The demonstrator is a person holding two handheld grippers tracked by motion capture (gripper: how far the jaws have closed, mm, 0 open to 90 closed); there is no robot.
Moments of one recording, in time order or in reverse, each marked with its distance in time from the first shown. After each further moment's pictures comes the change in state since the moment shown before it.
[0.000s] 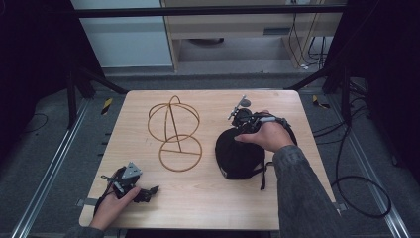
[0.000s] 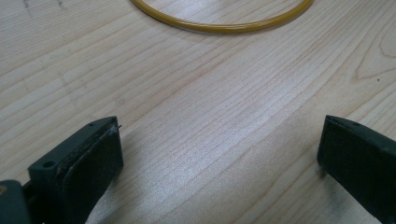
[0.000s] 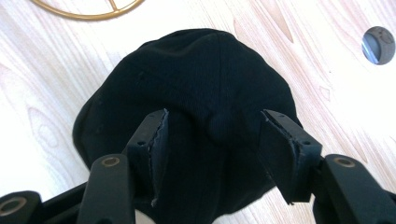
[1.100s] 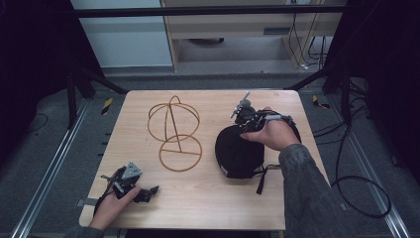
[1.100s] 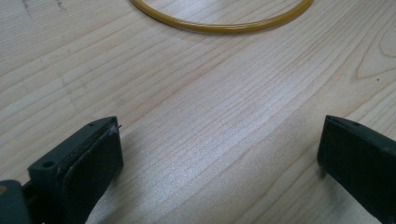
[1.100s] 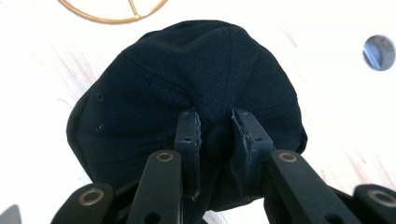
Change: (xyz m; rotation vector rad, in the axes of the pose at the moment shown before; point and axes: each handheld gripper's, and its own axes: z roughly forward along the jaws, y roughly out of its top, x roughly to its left) left arm 0.000 0.000 0.000 0.000 -0.002 0.002; right arm -0.001 -0.004 -0.022 -0.027 0.046 -0.024
